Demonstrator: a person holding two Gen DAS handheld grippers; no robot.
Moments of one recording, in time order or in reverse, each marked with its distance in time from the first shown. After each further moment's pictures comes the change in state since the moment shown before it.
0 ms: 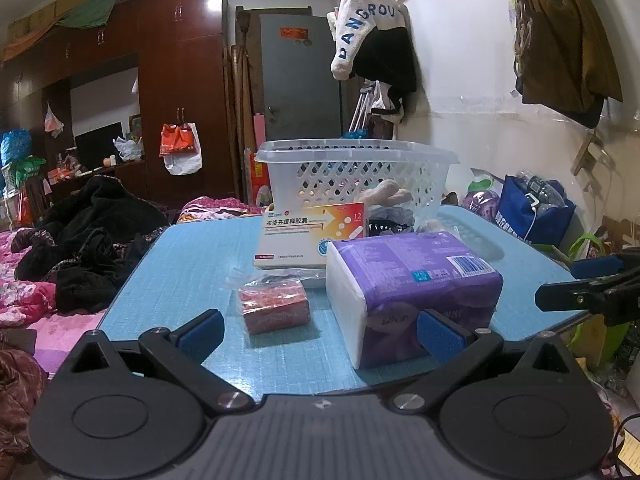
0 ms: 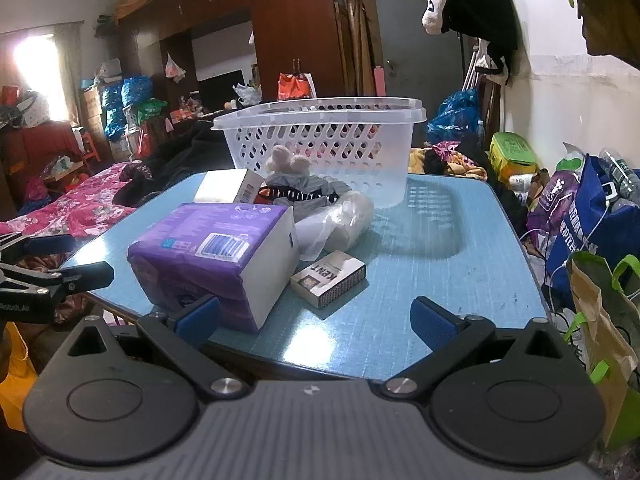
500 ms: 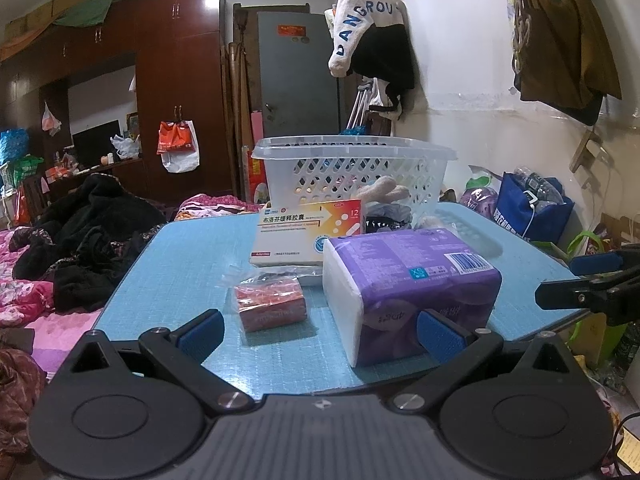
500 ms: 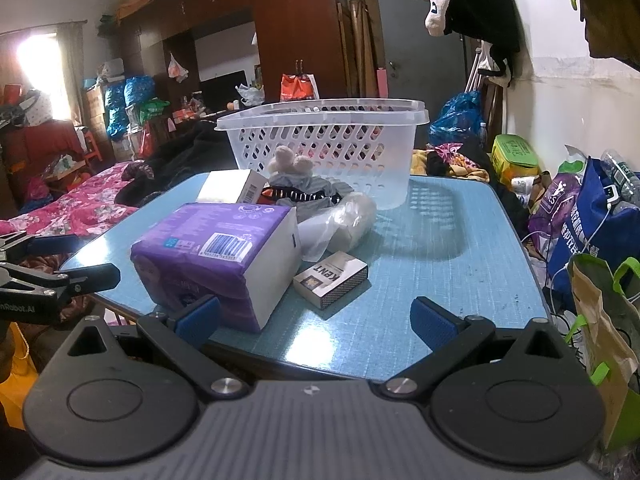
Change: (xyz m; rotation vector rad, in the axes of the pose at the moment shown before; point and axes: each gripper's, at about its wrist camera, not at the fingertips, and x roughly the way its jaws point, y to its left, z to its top) left arm 0.000 -0.001 0.000 0.000 0.011 -0.007; right arm -0.003 0.001 0.000 -0.009 -0.007 0.005
